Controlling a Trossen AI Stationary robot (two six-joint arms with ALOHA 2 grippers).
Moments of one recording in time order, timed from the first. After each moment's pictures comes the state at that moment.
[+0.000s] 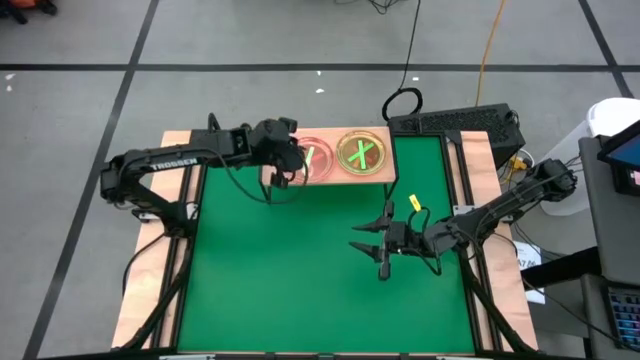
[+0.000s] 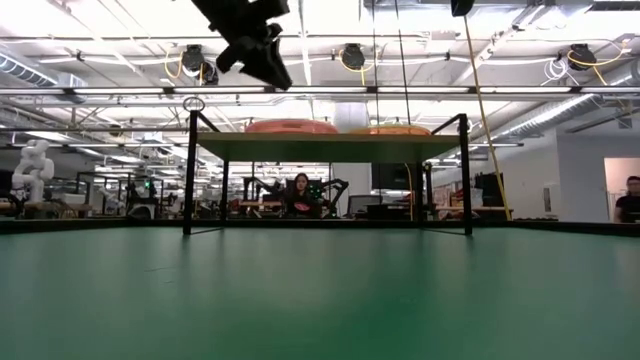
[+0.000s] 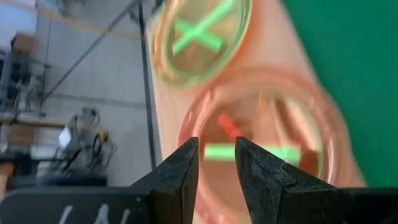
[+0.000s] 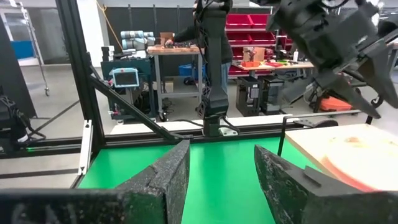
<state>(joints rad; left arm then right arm) 0.29 1.45 1.32 -0.56 -0.17 0.82 0.46 1.24 0.68 0.54 0.58 0.07</state>
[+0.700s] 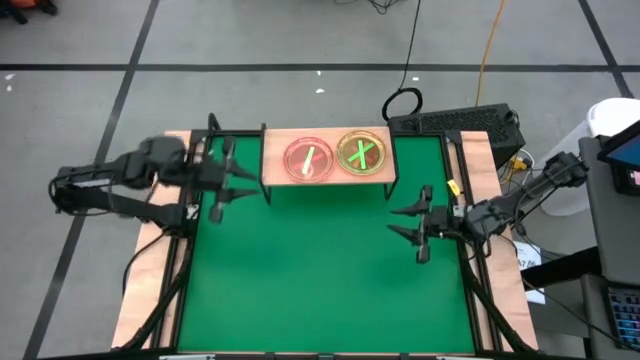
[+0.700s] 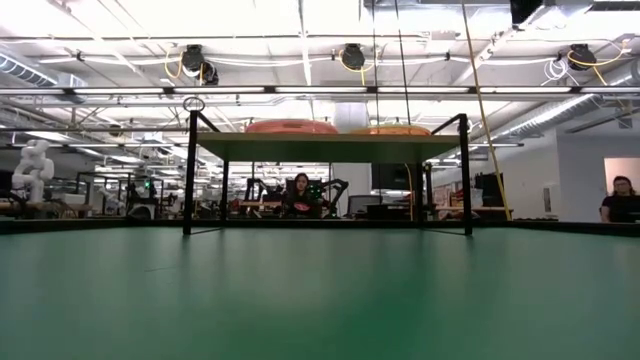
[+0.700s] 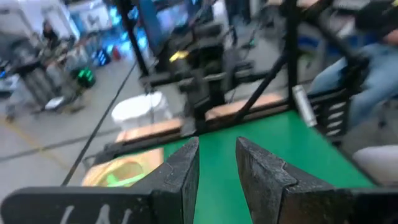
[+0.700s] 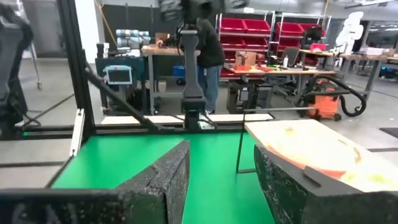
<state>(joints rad) 0.03 0.88 1.13 -0.40 0.13 0.26 0.51 0.75 0.50 0.23 0.65 0.02</state>
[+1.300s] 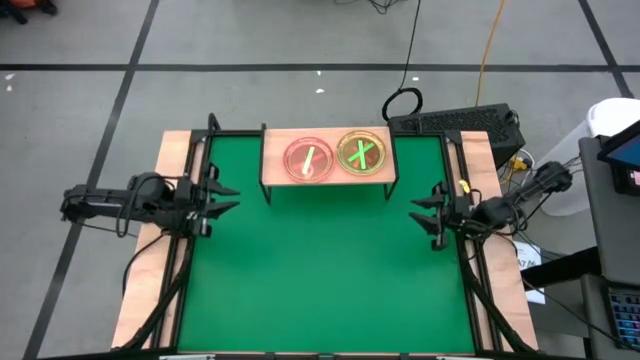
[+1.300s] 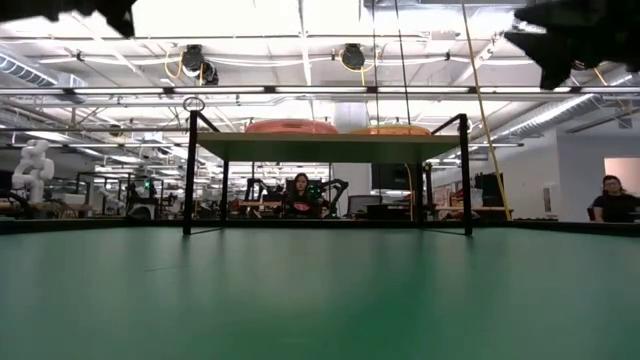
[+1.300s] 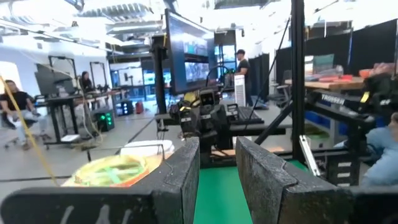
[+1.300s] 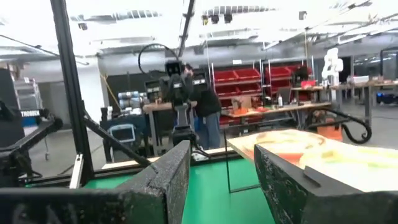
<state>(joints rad) -0.07 0.30 0.36 0.14 -0.02 0.10 0.51 0.25 0.02 0.54 0.65 -0.07</state>
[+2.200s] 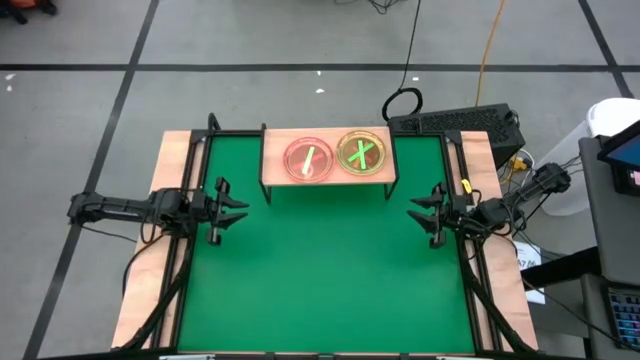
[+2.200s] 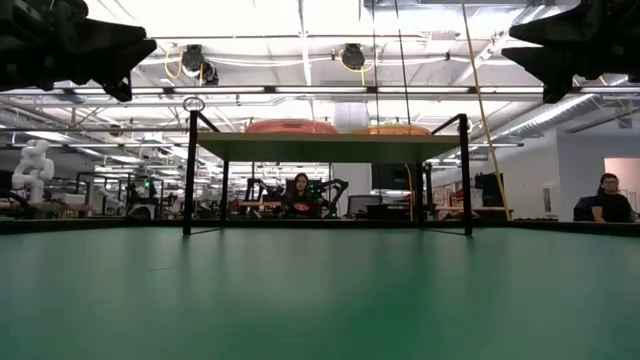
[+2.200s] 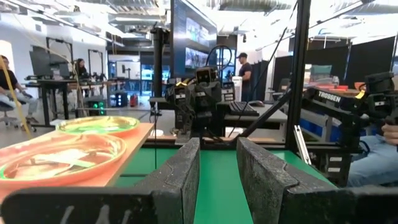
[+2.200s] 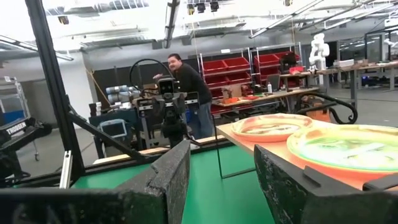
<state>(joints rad) -0.07 0.15 0.01 0.35 -0.02 -0.01 0.51 0.21 0.02 0.46 0.71 0.00</state>
